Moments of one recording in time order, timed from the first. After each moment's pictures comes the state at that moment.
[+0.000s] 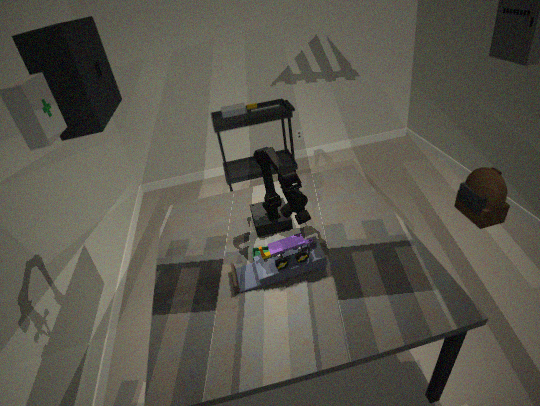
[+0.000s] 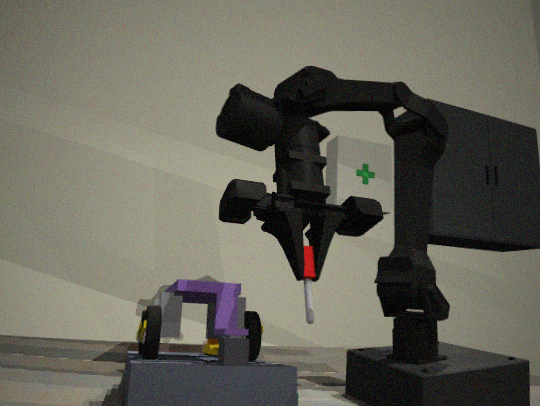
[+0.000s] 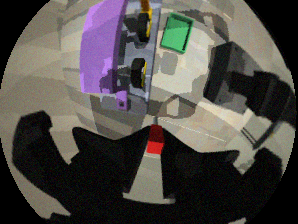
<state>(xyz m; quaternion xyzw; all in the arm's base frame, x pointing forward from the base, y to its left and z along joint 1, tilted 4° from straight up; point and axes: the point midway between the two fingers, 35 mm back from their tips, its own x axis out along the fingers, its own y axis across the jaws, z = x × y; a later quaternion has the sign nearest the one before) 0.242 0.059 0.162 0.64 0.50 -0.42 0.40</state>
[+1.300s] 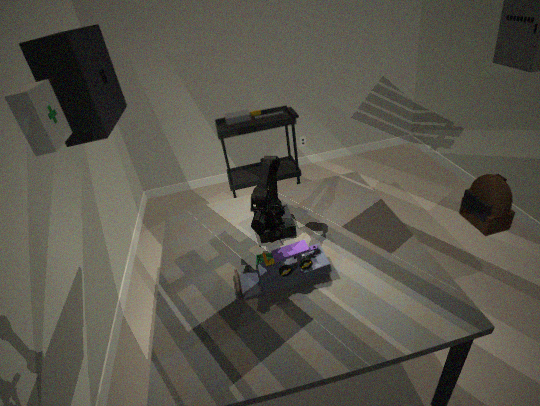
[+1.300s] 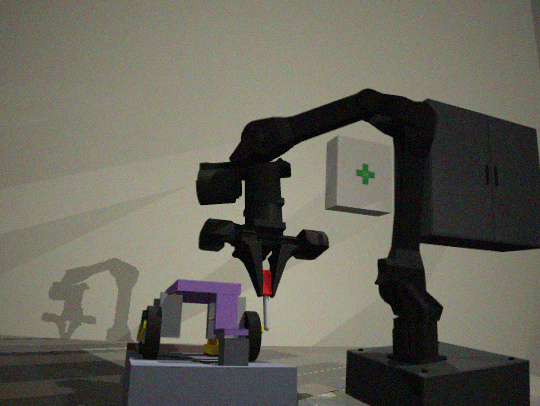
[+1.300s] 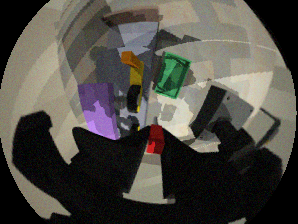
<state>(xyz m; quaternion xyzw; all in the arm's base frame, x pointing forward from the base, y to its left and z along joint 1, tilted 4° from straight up) 0.216 -0.082 0.135 0.64 0.49 -0.42 0.40</state>
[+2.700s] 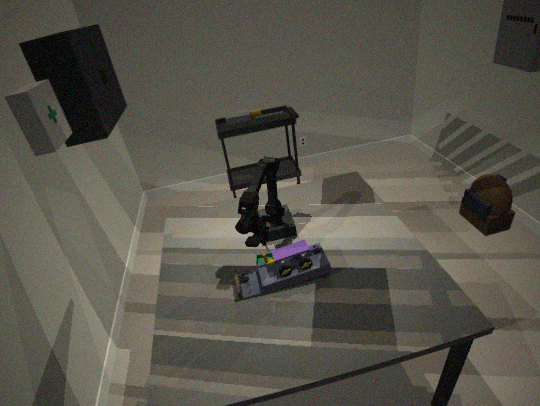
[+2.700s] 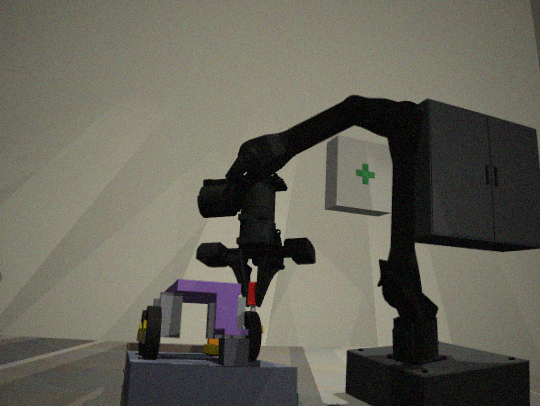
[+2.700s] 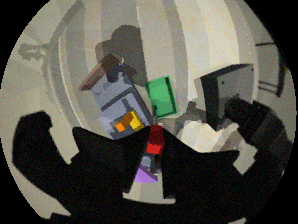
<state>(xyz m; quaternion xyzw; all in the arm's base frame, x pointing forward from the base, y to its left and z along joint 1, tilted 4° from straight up) 0.202 -0.146 0.117 0.73 0.30 -0.57 0.23</state>
